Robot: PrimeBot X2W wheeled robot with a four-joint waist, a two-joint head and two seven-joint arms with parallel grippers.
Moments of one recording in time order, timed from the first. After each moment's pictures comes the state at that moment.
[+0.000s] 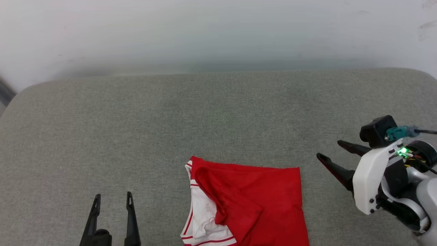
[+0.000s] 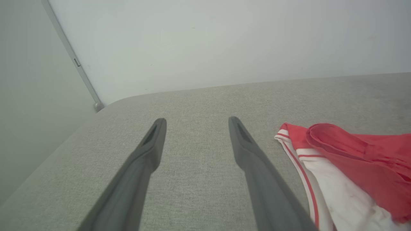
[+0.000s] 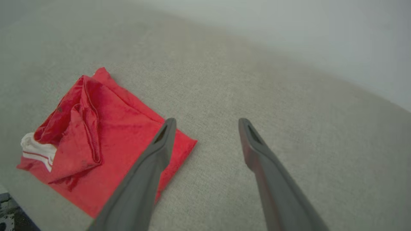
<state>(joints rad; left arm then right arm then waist) 0.23 0.09 -0.06 -0.09 -0.01 0.18 -0.26 -0.34 -0.52 0.41 0.03 0.54 0.13 0.45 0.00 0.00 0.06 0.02</state>
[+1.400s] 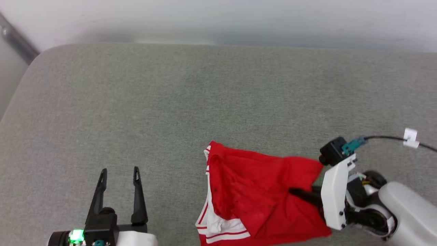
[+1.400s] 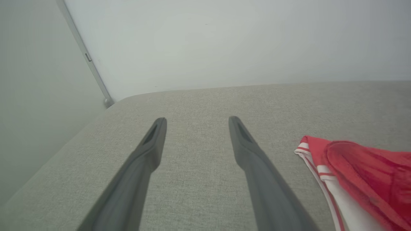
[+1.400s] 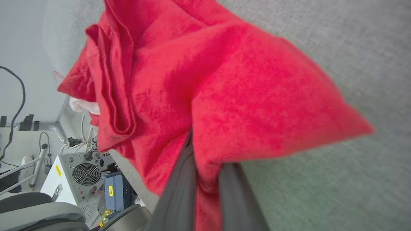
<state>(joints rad) 0.10 0.07 -0.10 -0.09 -0.01 0.18 -0.26 -0.45 -0.51 0.73 0.25 1.02 0.13 0.59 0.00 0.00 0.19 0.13</state>
